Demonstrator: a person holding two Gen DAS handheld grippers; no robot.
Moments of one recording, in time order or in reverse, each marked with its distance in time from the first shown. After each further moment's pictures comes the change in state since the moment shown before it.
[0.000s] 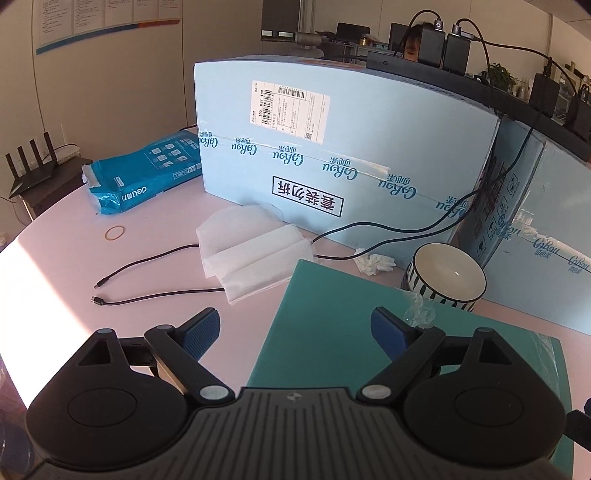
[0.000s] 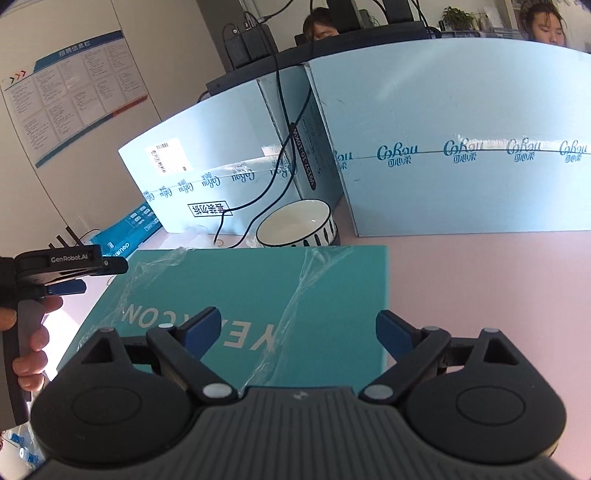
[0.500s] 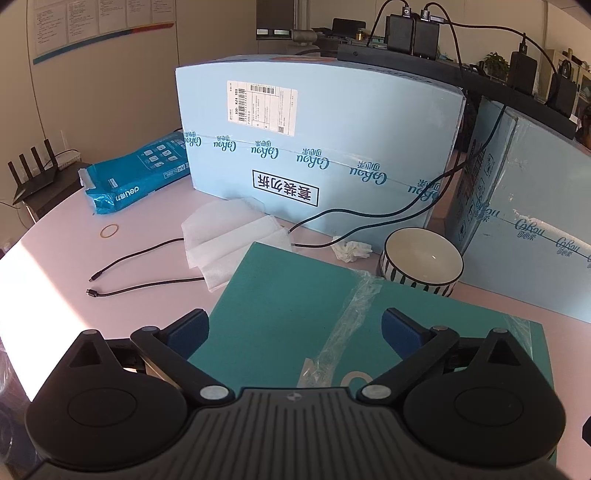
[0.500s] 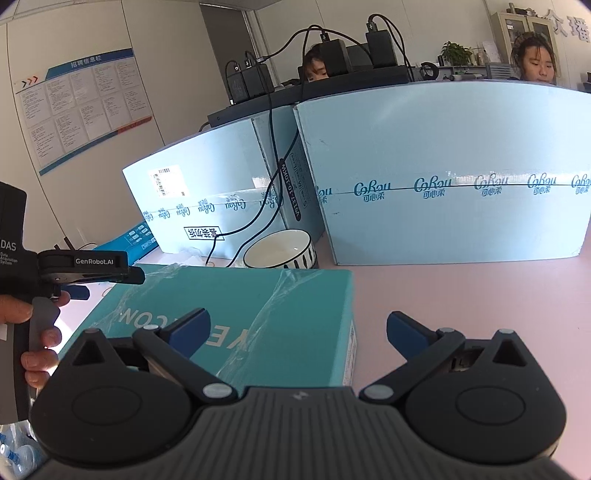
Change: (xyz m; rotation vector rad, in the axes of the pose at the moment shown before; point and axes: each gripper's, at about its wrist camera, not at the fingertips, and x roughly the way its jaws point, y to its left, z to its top) left arm -0.013 -0.050 -0.015 0.036 0.022 0.009; right arm -0.037 -0.024 -0.008 -0.014 -0.099 -0.030
